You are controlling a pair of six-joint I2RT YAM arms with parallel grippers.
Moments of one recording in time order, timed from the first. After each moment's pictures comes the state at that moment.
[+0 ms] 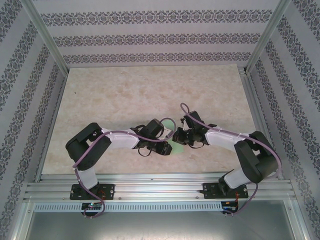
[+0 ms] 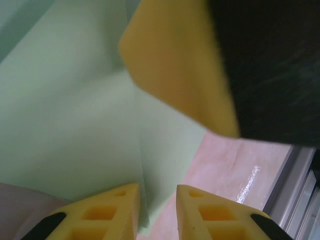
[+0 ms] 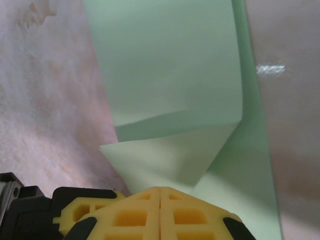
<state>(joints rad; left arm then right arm) -0.86 1.80 0.89 -0.07 0.48 -0.44 0.54 1.52 0.66 -0.18 -0.41 0.76</state>
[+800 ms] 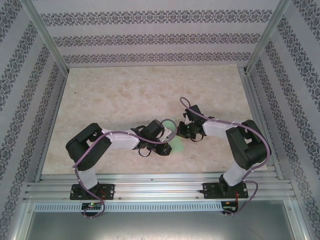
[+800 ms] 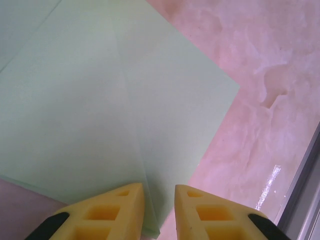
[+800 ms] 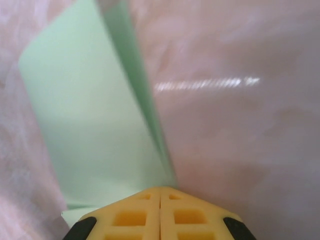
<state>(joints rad) -0.87 1.80 0.88 -0.07 0.43 -0.37 0.42 1.67 0.79 -0.23 -0.34 0.63</state>
